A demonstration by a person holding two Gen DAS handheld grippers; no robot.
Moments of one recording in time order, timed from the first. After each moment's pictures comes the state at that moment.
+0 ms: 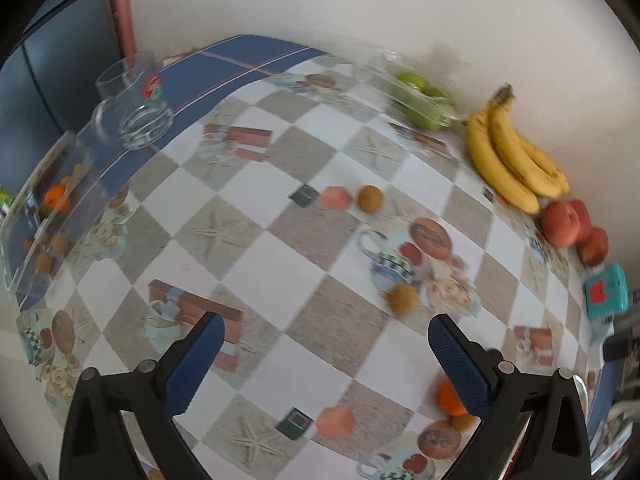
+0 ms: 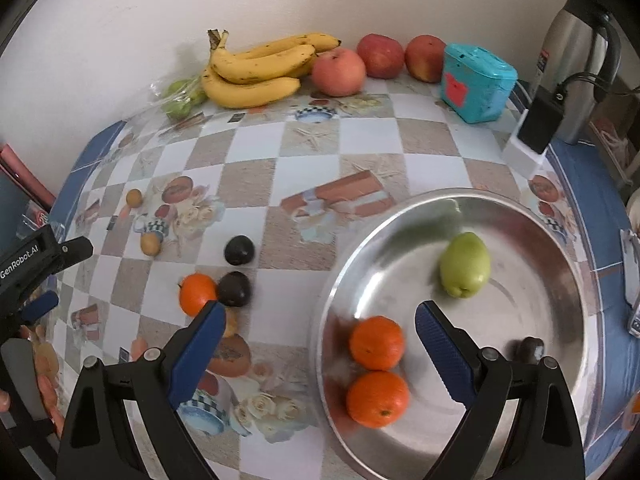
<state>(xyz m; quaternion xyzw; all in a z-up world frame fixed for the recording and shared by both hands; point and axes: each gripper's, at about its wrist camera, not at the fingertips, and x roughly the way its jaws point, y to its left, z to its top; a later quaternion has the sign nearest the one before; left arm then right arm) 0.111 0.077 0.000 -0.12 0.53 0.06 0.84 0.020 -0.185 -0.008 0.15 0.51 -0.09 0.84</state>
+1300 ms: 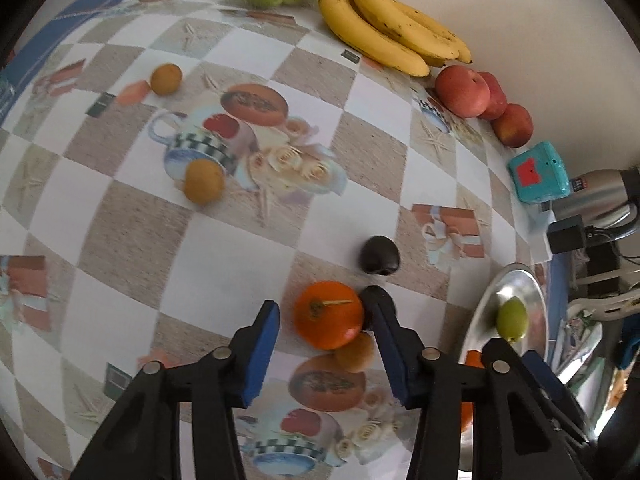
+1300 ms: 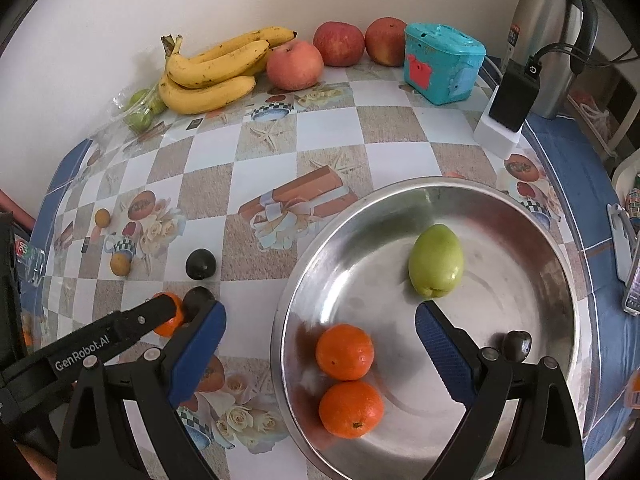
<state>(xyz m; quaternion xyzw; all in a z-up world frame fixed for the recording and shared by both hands) 0.105 -0.032 -0.052 -0.11 0.62 -0.16 0.76 0.024 -0.211 -0.016 0.17 0.52 -0.14 0.82</state>
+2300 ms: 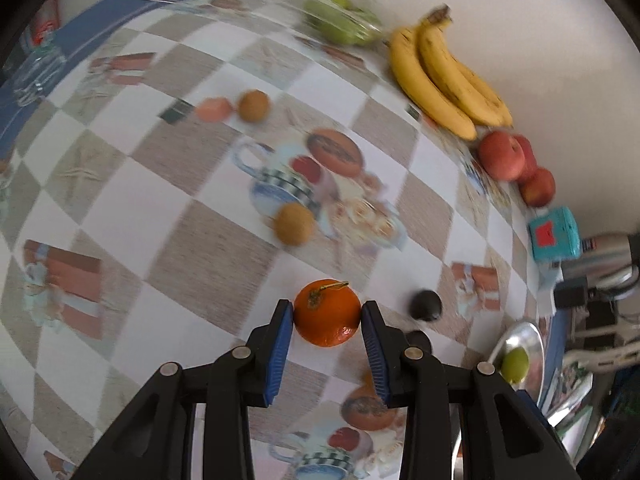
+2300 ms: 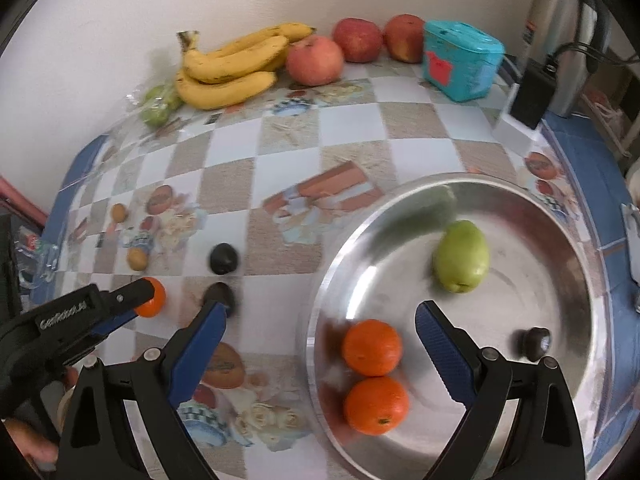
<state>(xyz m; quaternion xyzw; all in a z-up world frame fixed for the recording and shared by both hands) 0.118 0.030 -0.042 -0.17 0.60 -0.09 0.78 0.028 -0.199 -0.015 0.19 0.52 -0.11 0.83</state>
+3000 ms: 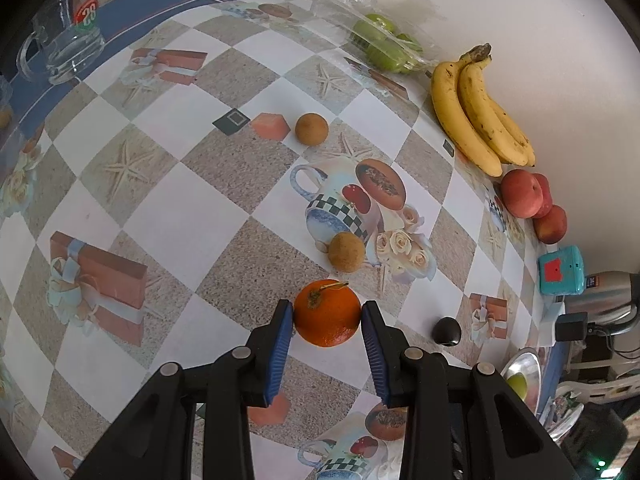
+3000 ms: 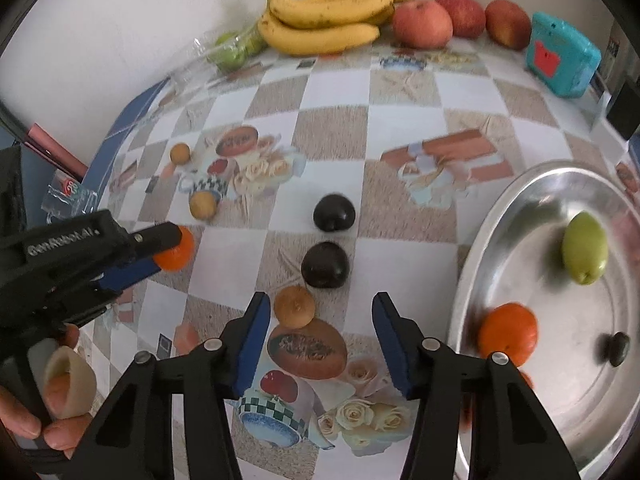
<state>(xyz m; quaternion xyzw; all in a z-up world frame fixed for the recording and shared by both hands) 0.122 0.059 -0.040 -0.20 0.59 -0.06 0.78 0.051 -0.137 -0.046 0.18 0.55 0.00 0.82</state>
